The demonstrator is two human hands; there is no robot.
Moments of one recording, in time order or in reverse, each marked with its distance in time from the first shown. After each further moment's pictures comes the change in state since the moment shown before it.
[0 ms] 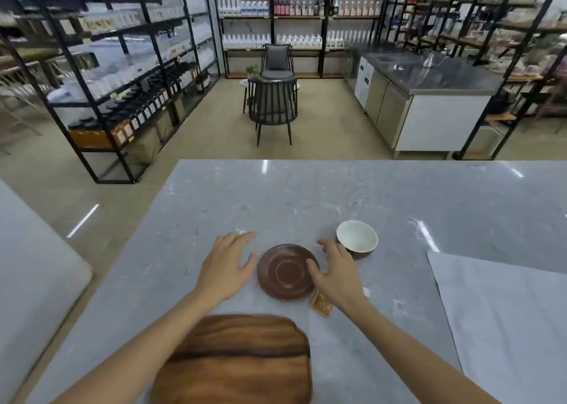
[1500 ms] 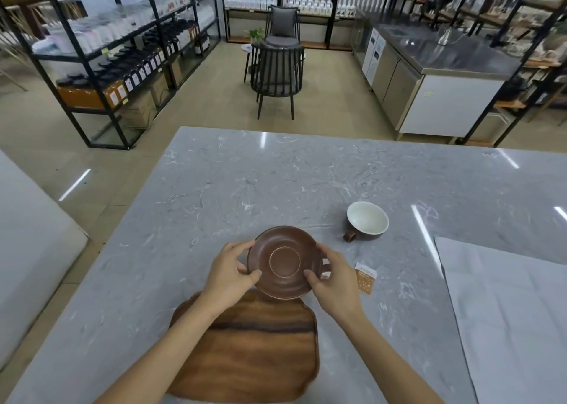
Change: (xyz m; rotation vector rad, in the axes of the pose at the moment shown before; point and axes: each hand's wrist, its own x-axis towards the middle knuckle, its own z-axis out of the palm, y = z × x) left_hand -0.047 -0.027 0.030 -0.502 -0.126 -0.326; right_hand -0.047 -0.013 0.029 0.221 -0.010 0.101
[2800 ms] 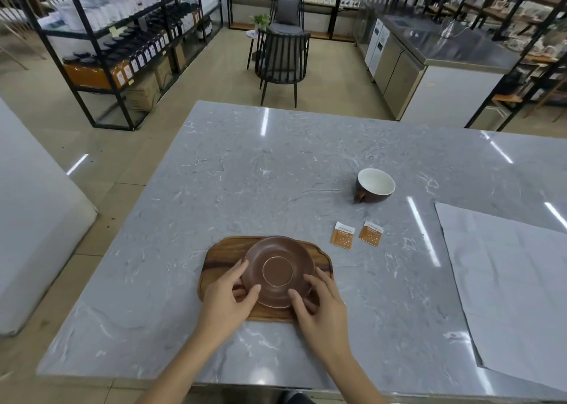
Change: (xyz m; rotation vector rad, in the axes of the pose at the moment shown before) left_hand -0.157 -0.060 -0.012 -0.052 0.063 -0.018; right_hand -0.172 0.007 0.064 0.145 0.068 -0.012
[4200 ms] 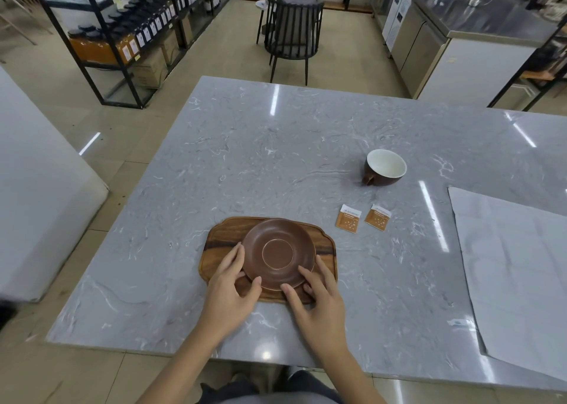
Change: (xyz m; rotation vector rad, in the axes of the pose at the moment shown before) left_hand -0.018 -0.013 0.011 0.055 -0.014 0.013; right_hand -0.019 -0.003 -0.003 -0.083 -0.067 -0.038
